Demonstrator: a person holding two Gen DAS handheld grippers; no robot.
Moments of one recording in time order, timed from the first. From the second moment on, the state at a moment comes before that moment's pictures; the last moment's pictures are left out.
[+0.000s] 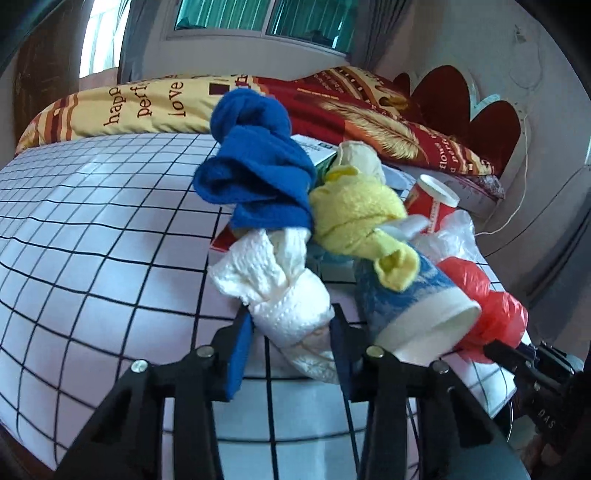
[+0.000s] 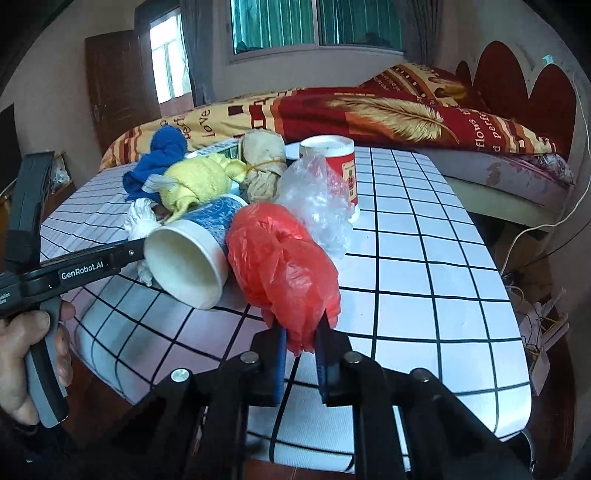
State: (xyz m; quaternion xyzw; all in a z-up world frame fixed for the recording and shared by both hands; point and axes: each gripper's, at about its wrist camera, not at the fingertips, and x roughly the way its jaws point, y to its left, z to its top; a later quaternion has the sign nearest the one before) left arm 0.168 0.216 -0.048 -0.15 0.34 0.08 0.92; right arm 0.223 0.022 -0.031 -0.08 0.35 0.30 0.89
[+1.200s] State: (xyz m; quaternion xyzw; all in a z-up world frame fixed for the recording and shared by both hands) left arm 0.110 0.062 -0.001 -0.03 0.31 -0.02 0.95; right arm 0.147 -0.150 0.014 -0.02 0.28 0.21 0.94
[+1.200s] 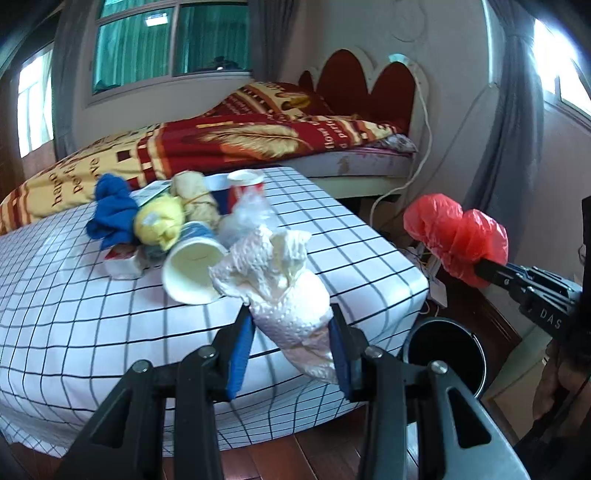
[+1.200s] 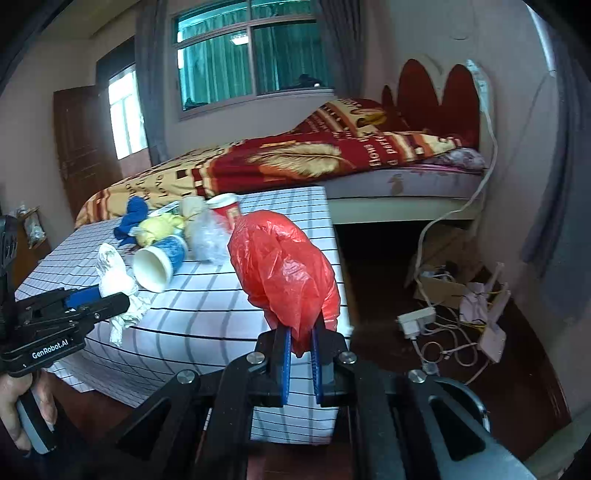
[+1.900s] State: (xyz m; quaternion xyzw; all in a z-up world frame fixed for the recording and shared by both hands) left arm 0.141 -0.041 -0.017 0.01 0.33 -0.12 0.93; right arm 0.146 -0.256 -0.022 0.01 0.32 0.11 0.94
